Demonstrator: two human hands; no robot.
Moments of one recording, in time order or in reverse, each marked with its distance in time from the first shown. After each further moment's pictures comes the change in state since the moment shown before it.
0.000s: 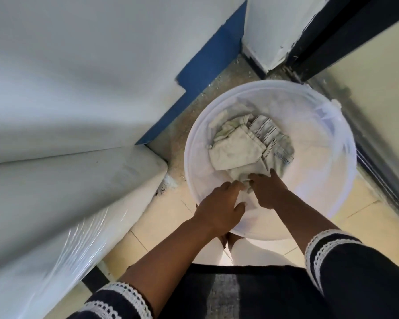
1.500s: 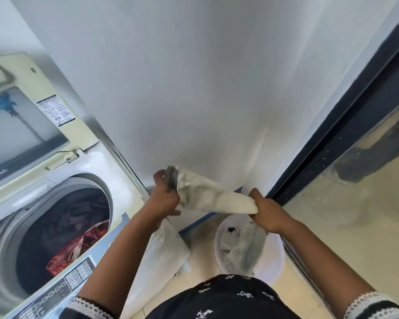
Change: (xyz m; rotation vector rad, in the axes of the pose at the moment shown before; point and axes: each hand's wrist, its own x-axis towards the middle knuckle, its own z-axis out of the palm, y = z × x) left_hand -0.495 0.121 -0.307 -0.785 0.692 0.129; right_hand -0.504 -0.154 -0.352 0.581 0.720 0.009
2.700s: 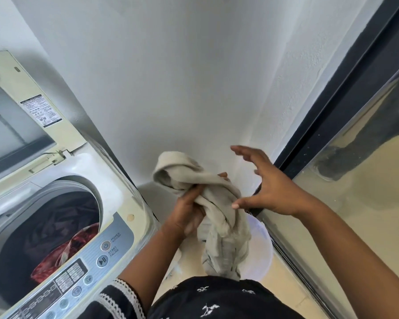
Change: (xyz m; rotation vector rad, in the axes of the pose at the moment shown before) left_hand -0.011 -0.016 0.070 -0.866 -0.529 0.120; right_hand -0.073 -0.077 -0.081 0.337 0.122 -0.342
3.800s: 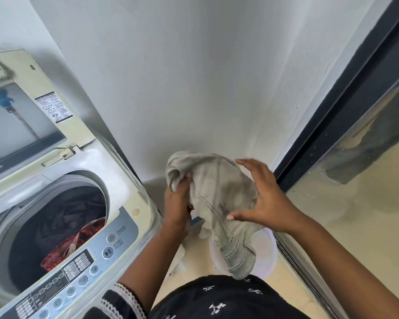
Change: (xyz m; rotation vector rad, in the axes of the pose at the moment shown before) left_hand -0.006 0.000 -0.007 0.141 0.567 0.291; right_hand -0.011 0.027 0.033 -0.195 0.122 -0.053
